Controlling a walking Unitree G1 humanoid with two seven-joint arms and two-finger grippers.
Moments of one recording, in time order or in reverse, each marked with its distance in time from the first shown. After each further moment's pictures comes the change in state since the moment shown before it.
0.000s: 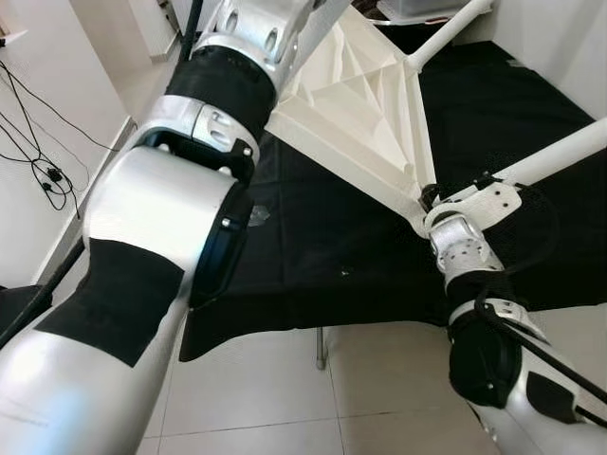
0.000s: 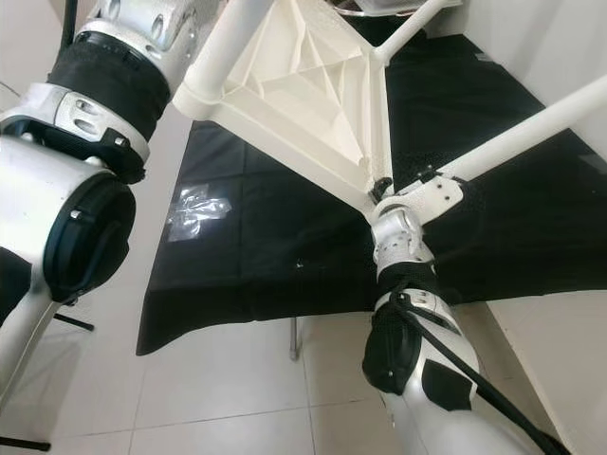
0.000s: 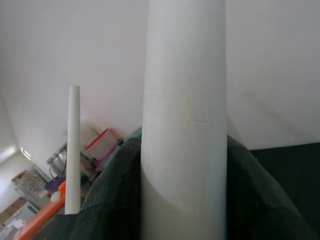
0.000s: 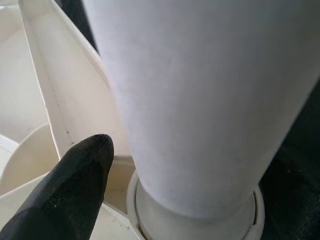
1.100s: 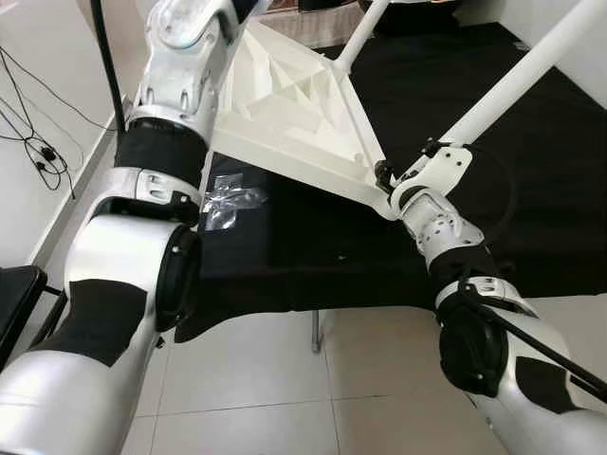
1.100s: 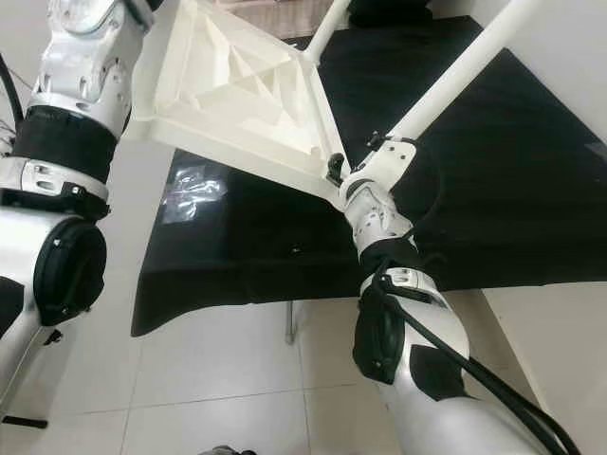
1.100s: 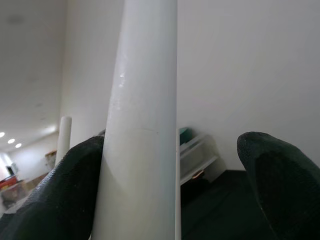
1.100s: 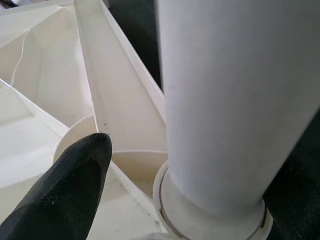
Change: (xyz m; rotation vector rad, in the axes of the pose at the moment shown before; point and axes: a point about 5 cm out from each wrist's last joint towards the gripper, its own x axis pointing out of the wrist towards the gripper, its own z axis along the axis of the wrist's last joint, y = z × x) left arm -0.067 0.045 -0.037 -0.074 -0.085 0.250; right arm -0.011 0.052 -0.002 -0.260 0.025 0.227
